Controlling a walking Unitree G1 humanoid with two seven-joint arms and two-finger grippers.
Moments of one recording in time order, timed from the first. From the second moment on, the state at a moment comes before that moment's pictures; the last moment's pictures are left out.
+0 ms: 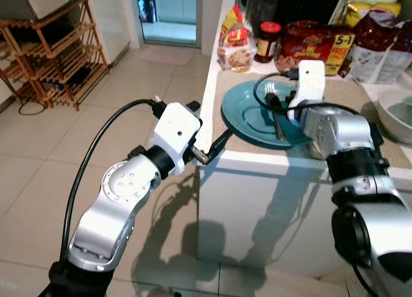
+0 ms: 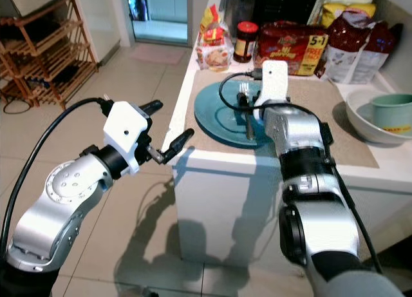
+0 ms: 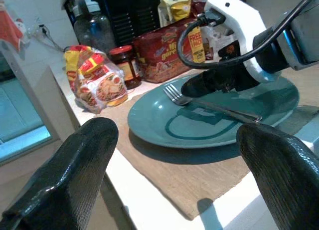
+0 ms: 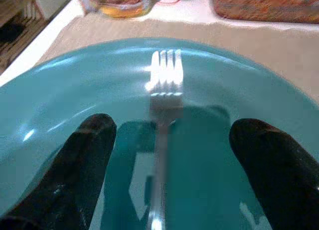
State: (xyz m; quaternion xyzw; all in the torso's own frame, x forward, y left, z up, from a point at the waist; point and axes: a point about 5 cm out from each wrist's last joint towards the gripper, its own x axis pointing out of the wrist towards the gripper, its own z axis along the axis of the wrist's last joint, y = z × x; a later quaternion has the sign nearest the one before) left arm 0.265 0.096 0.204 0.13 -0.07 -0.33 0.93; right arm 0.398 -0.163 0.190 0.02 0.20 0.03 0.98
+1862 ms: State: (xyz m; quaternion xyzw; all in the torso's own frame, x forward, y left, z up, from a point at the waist) left arm 0.265 0.091 0.207 0.13 -0.07 -0.34 0.93; right arm 0.392 -0.170 0.174 0.04 0.30 0.04 0.95
